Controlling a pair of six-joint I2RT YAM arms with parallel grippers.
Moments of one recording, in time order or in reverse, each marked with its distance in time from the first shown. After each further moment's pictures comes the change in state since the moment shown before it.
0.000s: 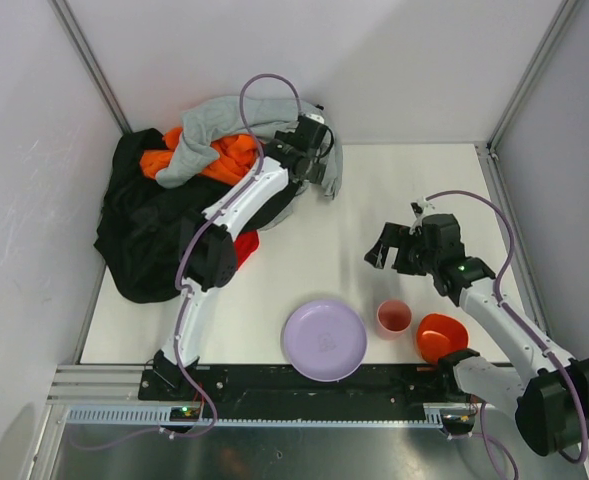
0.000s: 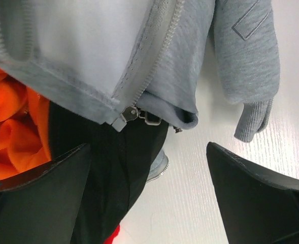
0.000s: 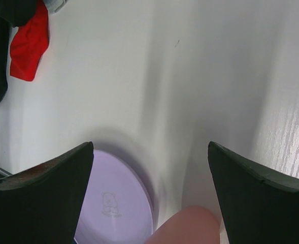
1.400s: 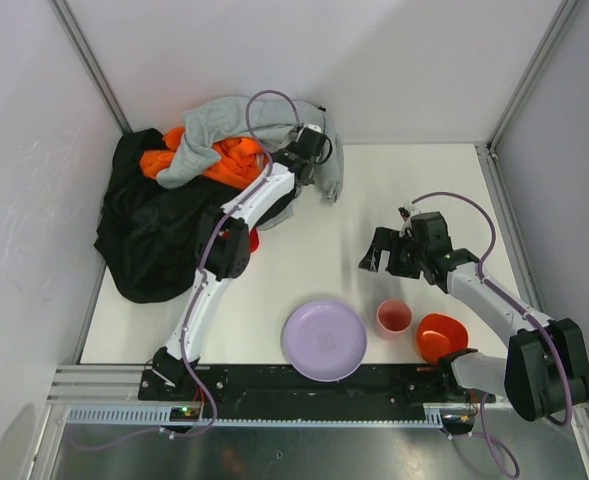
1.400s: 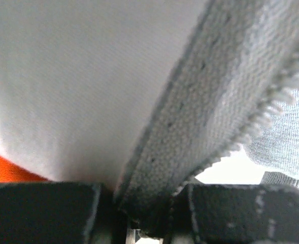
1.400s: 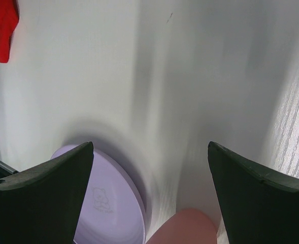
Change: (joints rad) left arm 0.050 0.258 0.140 0.097 0.023 -0.059; right arm -0.009 0.186 0.002 0.037 -0.073 -0.031
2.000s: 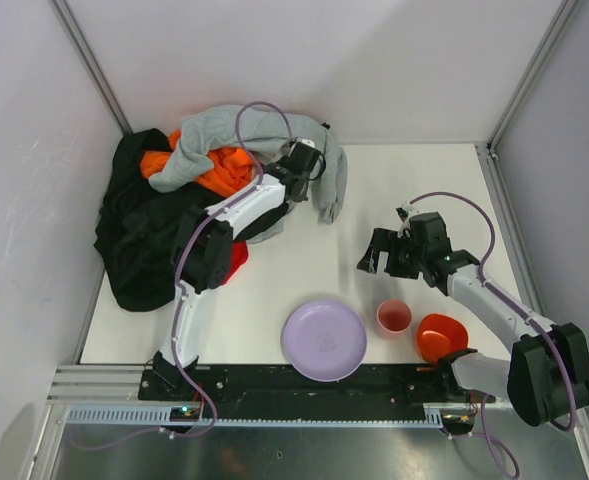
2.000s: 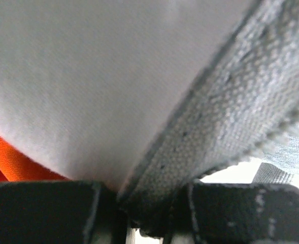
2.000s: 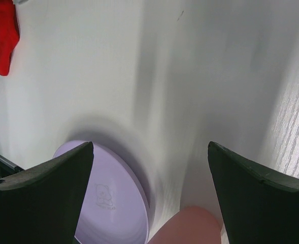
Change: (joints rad) left arm -0.028 -0.282 -0.461 0.139 0.022 -0.036; right arm 0.022 -0.023 0.000 -0.006 0.002 0.000
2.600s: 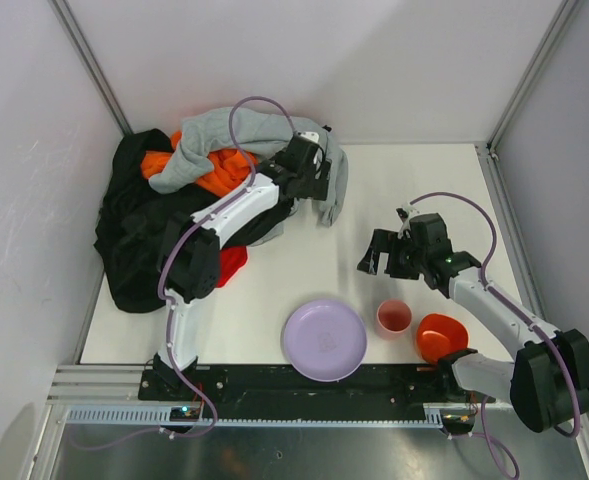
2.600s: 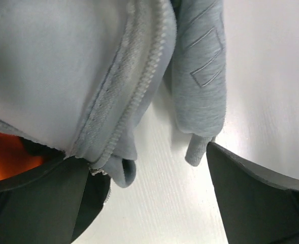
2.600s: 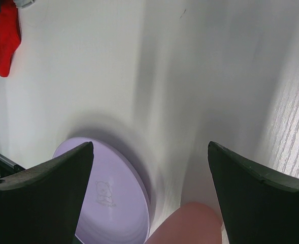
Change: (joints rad) left arm -0.029 -0.151 -0.085 0.011 0.169 -0.034; right arm 0.015 -0.033 0.000 -0.020 0.014 0.000
